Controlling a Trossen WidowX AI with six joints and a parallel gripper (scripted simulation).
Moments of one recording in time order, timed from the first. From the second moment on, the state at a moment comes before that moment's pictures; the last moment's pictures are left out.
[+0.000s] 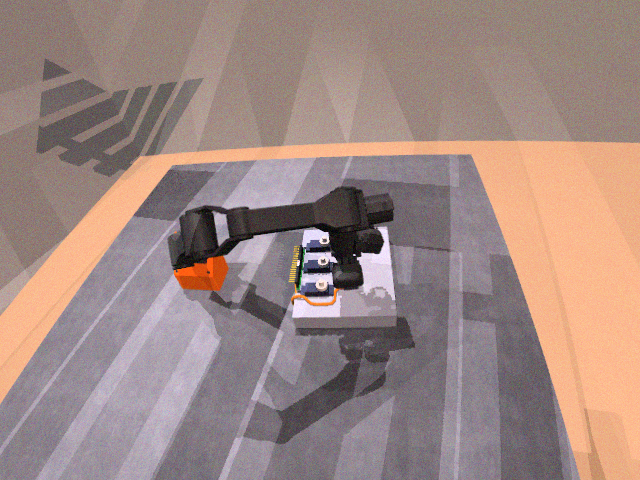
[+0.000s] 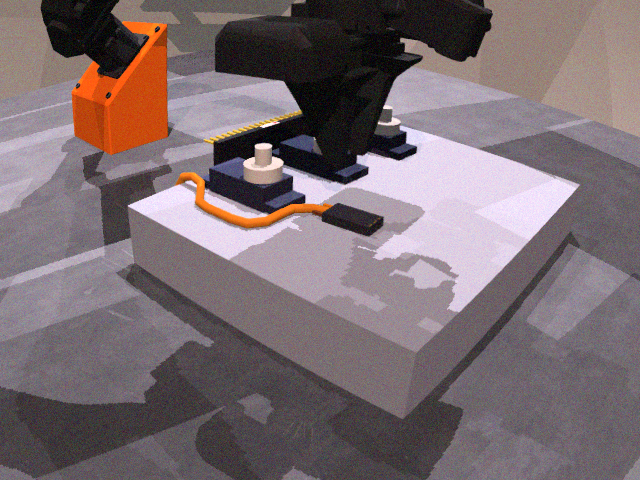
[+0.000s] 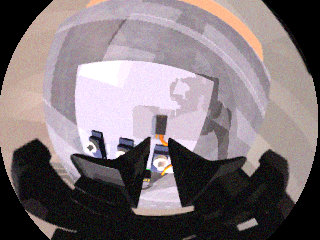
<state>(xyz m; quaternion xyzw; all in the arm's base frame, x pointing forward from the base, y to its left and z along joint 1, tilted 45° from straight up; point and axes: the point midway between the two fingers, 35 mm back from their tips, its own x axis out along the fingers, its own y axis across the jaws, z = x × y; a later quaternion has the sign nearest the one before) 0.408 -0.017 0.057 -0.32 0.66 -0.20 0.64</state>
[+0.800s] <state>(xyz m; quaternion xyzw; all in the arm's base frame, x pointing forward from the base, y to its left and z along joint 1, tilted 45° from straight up) 0.411 -0.045 0.032 -0.33 0.66 -0.21 0.64</state>
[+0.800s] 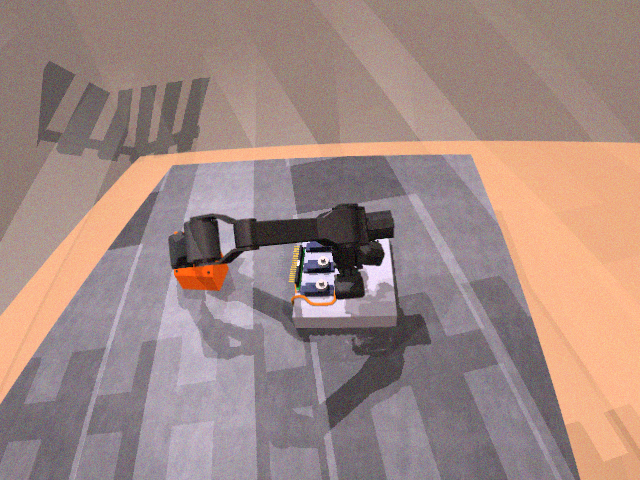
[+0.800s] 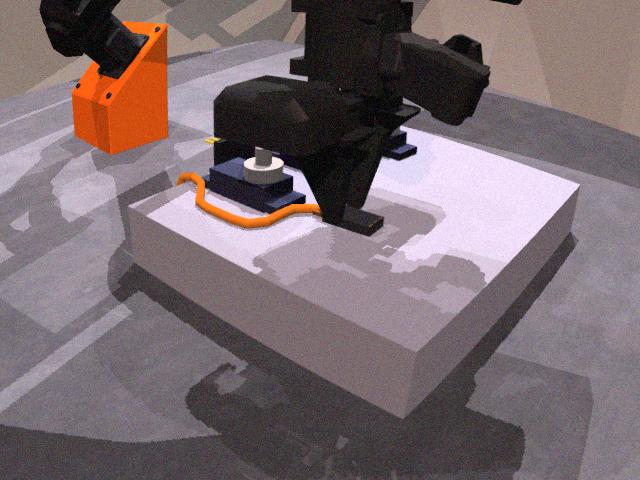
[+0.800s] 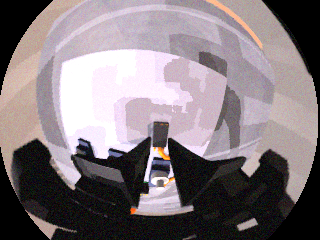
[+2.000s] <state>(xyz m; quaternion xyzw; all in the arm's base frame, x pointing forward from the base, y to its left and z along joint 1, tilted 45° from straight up) 0.376 0.013 0.065 -0.32 0.66 -0.21 0.64</state>
